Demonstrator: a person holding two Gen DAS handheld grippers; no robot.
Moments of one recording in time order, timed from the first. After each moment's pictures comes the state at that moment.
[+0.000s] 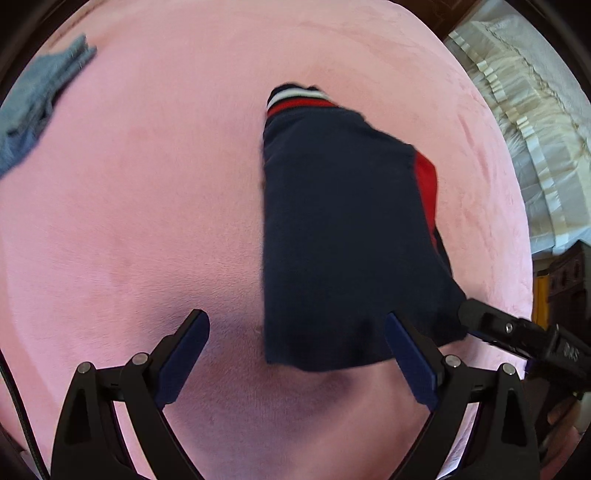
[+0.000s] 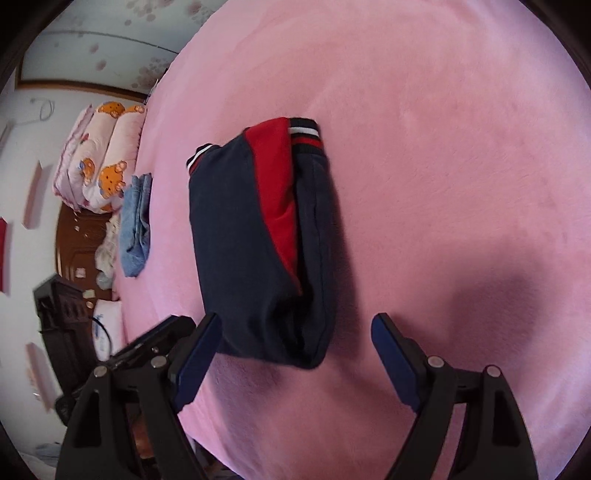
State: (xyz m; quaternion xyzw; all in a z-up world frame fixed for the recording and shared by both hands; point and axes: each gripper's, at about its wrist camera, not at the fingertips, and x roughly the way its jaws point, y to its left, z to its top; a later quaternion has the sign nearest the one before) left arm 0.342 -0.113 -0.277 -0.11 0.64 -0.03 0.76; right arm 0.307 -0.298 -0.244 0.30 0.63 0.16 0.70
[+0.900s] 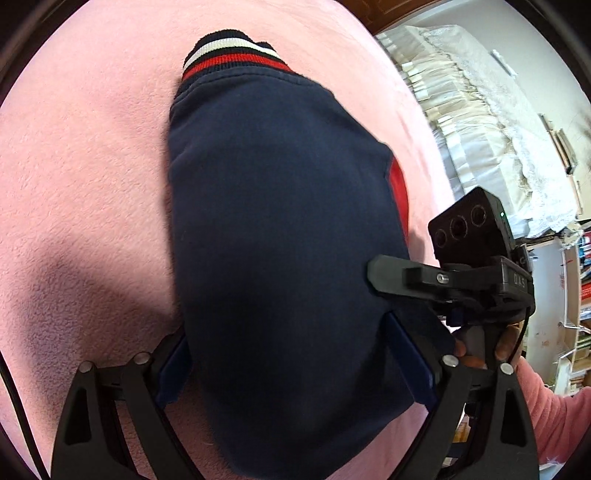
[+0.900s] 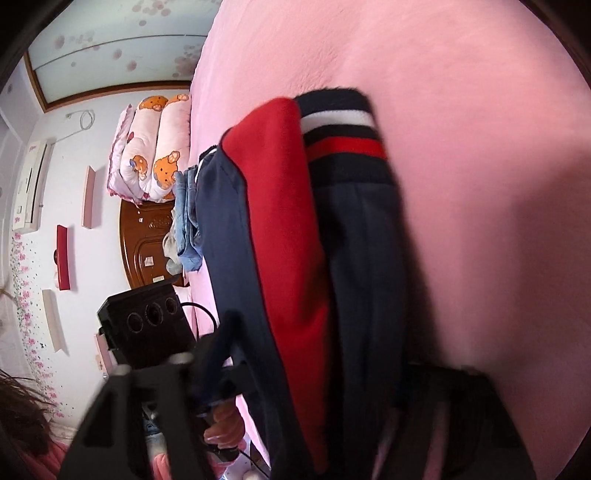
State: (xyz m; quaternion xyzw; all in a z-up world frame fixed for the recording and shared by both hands) left arm 0.377 -0.107 -0.365 -0.21 0.61 -0.22 0.73; right arm 0.372 -0.266 -0.320 0.40 0.62 0.29 0.61
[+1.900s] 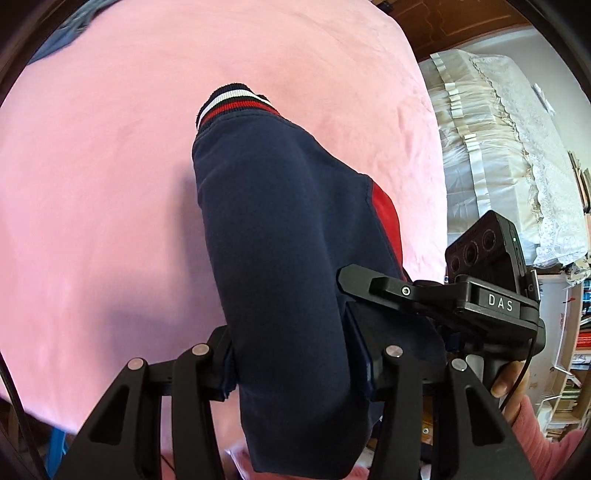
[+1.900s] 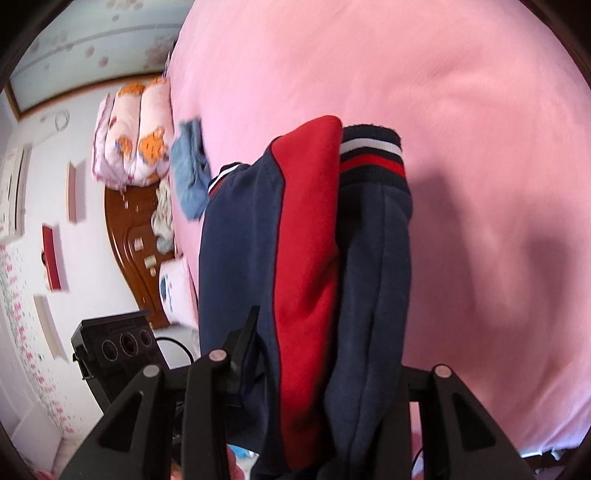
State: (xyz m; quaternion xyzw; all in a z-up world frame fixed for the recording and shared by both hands) left arm 0.192 -0.094 -0.203 -0.26 0.65 -0.10 0.71; right arm 0.216 -0.232 -0.191 0.38 0.69 0.24 0.57
